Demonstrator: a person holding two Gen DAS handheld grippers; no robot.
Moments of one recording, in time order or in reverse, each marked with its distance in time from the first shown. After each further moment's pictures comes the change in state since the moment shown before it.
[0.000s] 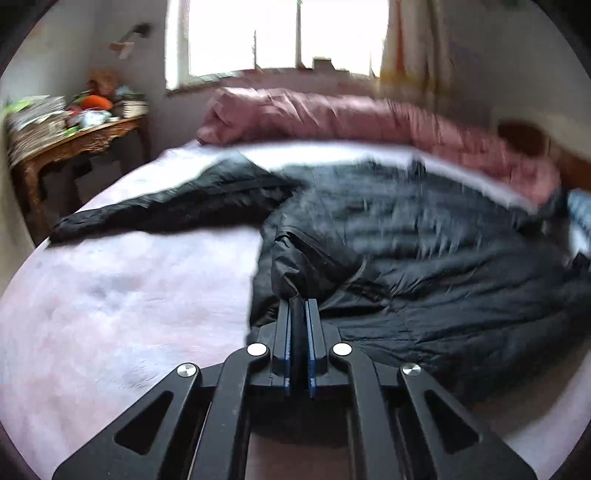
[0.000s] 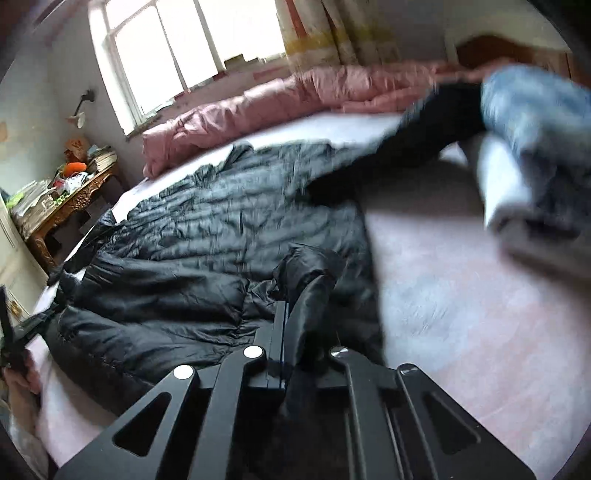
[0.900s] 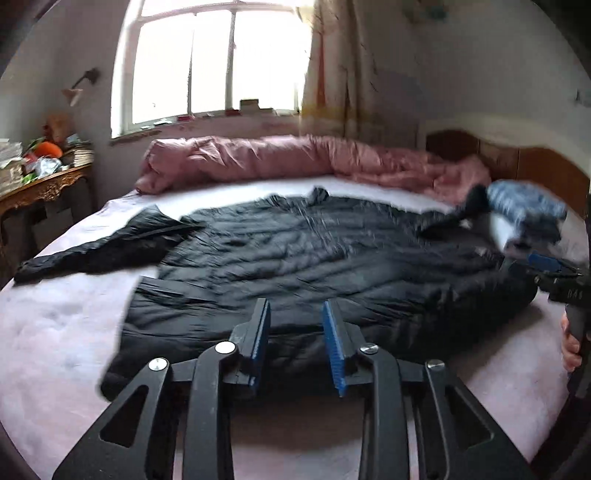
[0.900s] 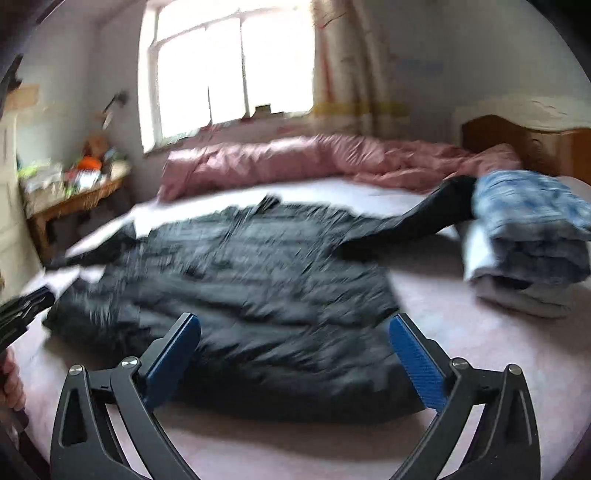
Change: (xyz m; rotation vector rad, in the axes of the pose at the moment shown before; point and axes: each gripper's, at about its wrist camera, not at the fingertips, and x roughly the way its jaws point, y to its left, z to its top) left arm -0.045 -0.114 -0.020 0.154 -0.106 -0.195; right arm -0.053 0.086 -0.028 -0.147 -0.095 -0.054
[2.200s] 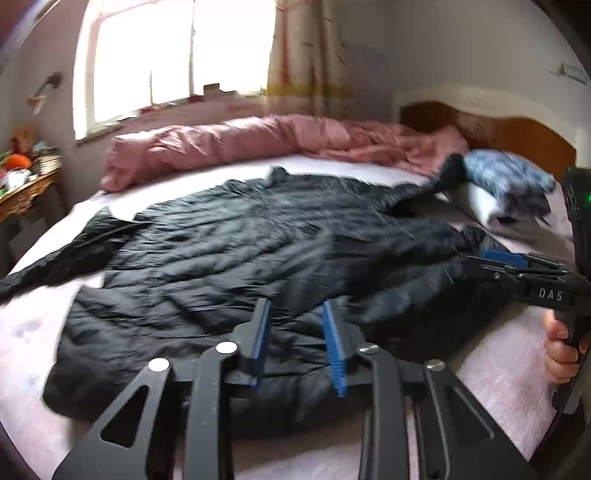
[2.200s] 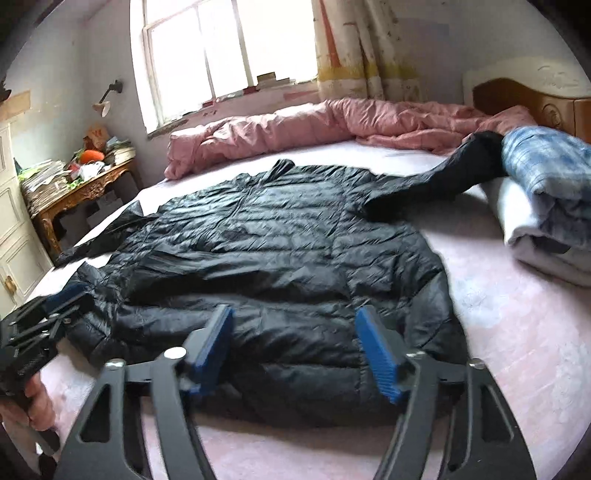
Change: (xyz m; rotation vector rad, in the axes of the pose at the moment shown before) left arm 0.031 -0.051 0.007 0.085 0.084 -0.104; right arm 0.030 0.003 -0.003 0.076 0.081 0.092
